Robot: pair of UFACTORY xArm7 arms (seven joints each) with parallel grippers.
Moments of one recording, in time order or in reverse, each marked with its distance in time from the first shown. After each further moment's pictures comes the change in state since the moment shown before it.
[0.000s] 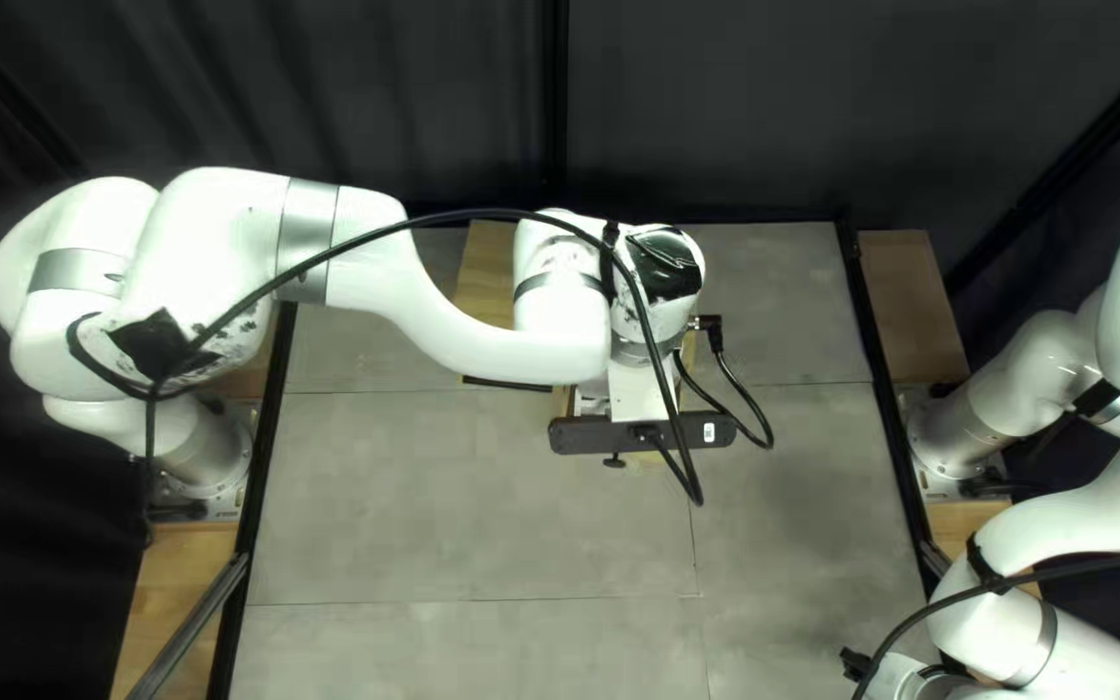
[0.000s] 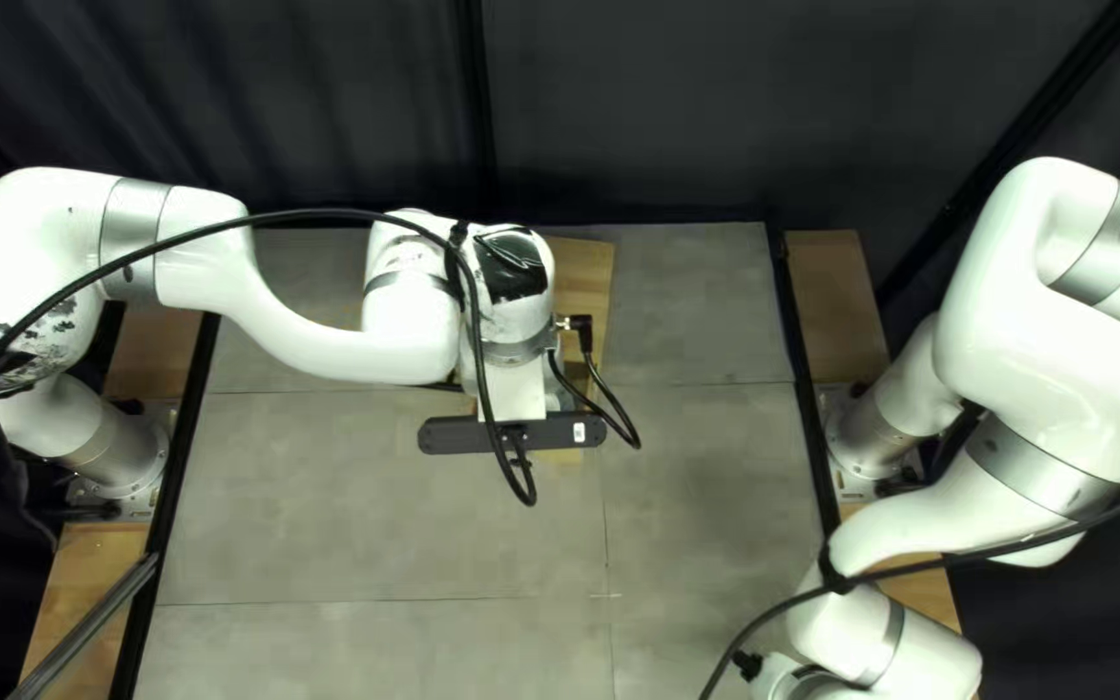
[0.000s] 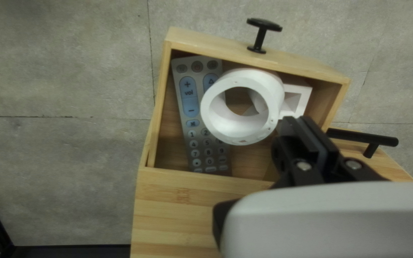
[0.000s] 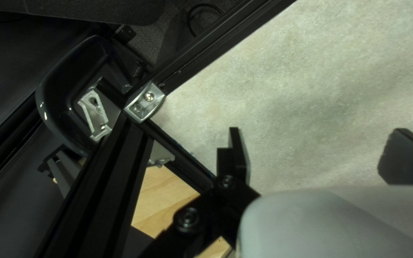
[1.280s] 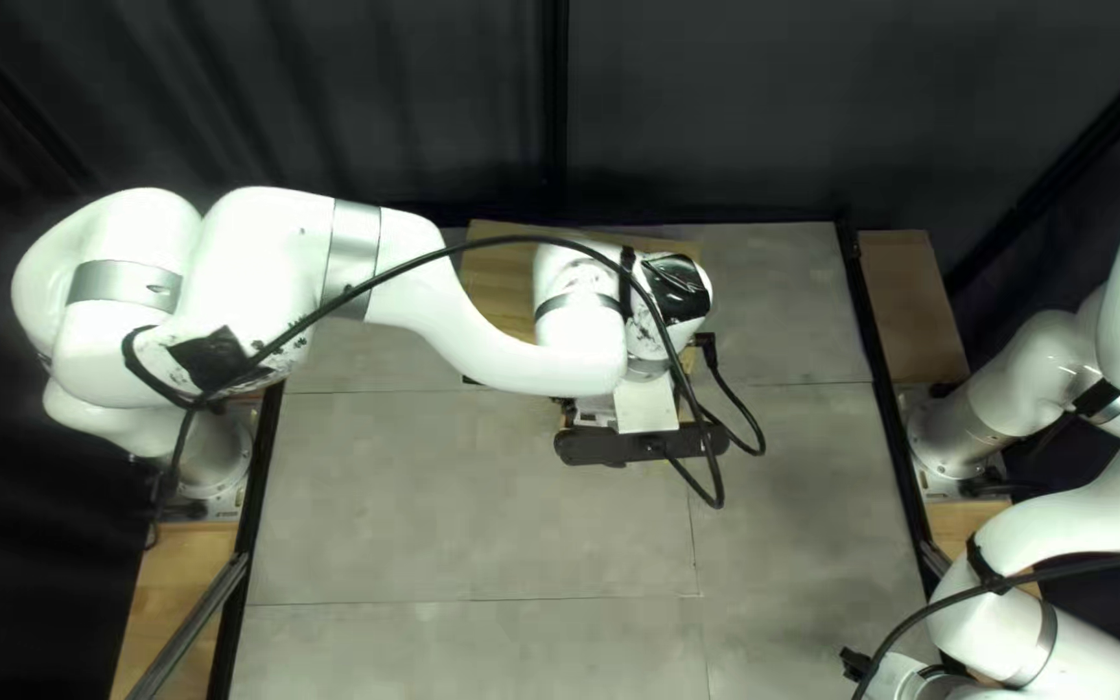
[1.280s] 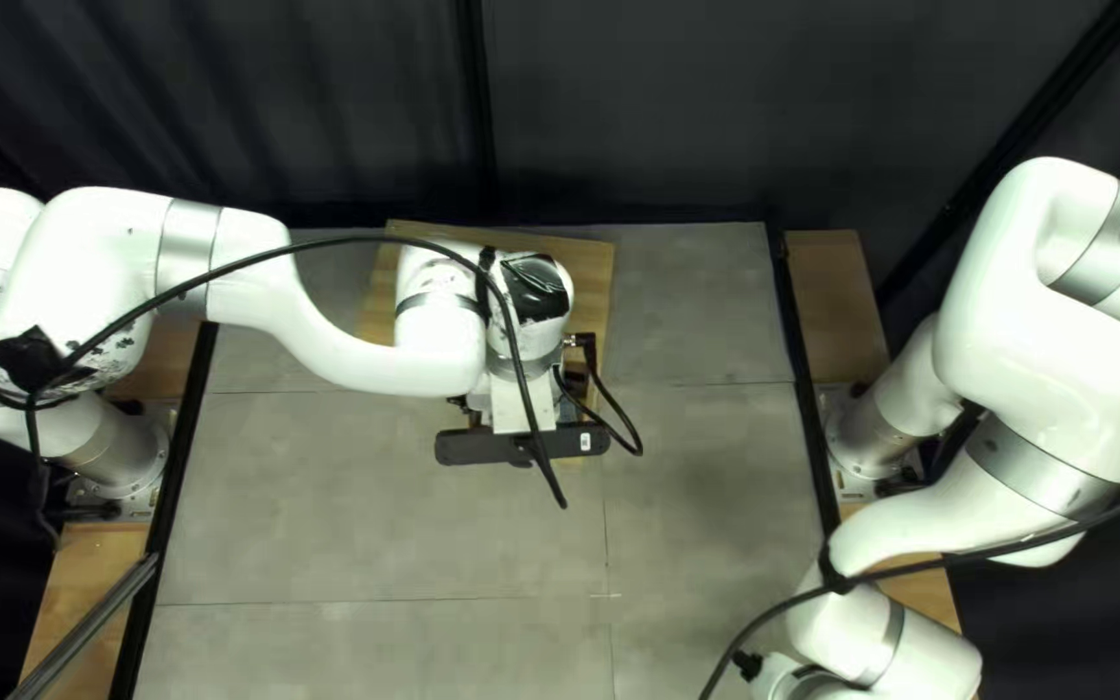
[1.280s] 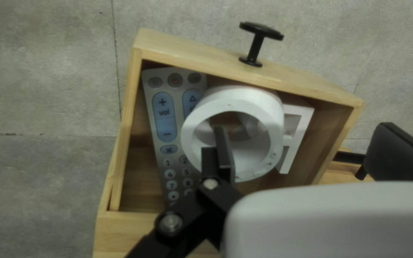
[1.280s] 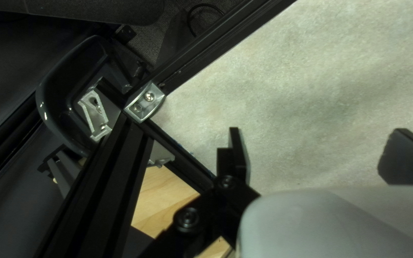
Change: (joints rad) left arm 0.023 0.082 -0.006 0.007 -0.036 0.033 0.015; right arm 0.000 0.000 0.000 0.000 0.000 0.000 0.000
